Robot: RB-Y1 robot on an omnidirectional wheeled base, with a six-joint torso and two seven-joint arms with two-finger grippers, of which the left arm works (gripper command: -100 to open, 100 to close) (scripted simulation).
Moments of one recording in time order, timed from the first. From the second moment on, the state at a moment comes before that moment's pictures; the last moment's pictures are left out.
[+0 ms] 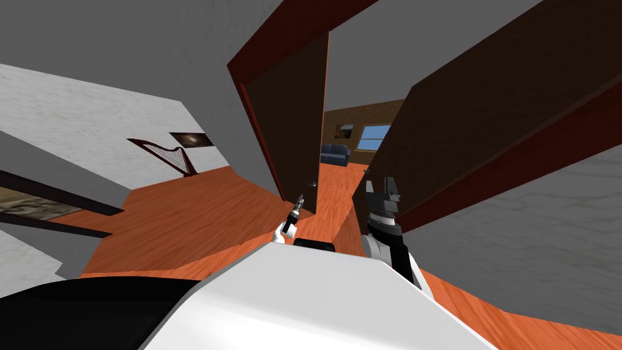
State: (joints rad) arm -0.03 0.05 -0.16 -0.99 -0.08 -0.72 0.08
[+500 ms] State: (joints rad) arm -0.08 0.05 -0.18 -0.85 -0.08 -0.75 0.09
